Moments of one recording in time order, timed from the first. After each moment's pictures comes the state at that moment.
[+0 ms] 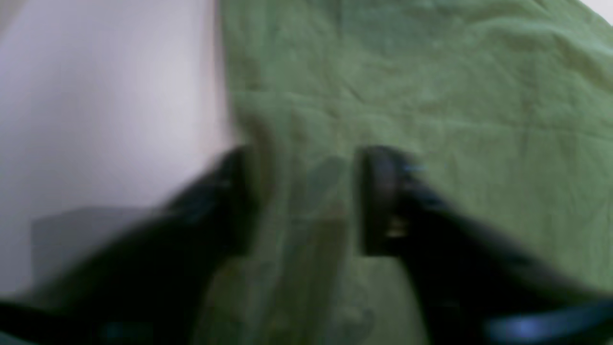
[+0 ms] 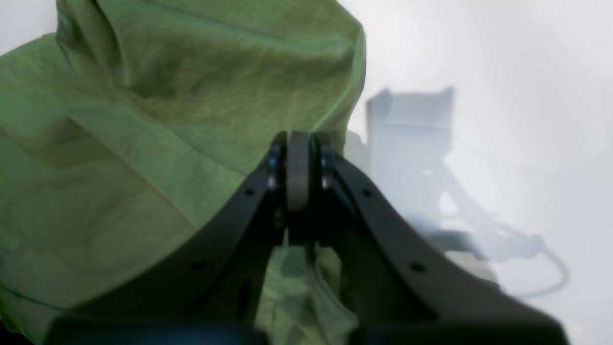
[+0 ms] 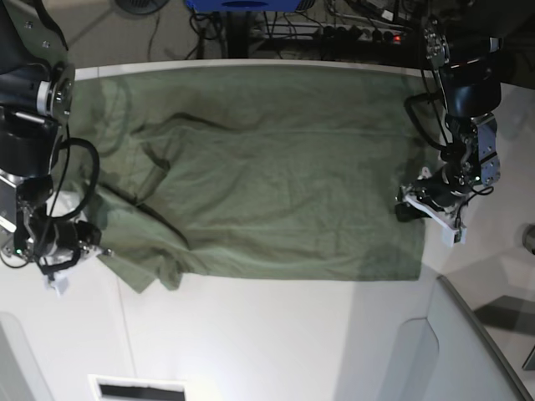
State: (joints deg) left arm -13.0 -17.8 -18.9 44.5 -13.4 -27.8 25.2; right arm 25.9 12.4 16.1 45.9 15.6 14.4 -53.9
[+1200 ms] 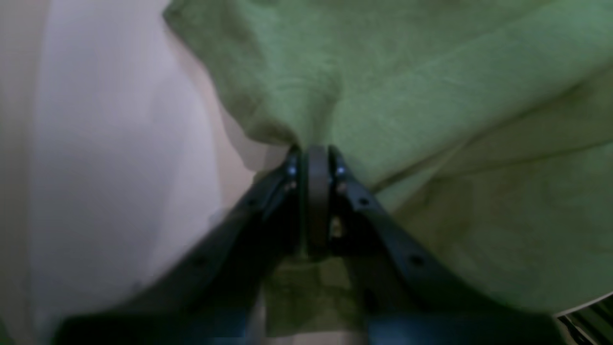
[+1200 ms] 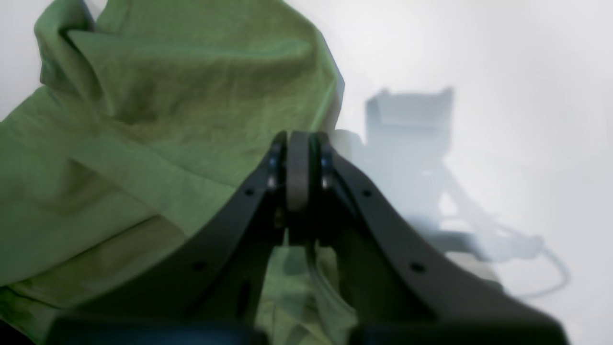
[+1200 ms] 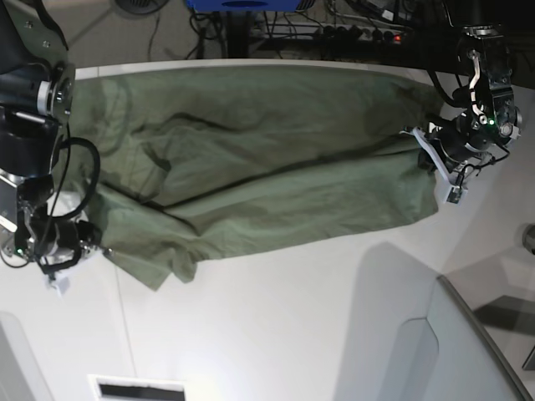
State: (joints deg) left arm 11.5 -18.7 -18.4 88.3 -12.2 -28.4 46.9; right arm 25.9 12.4 15.9 45.8 15.6 14.4 -53.7
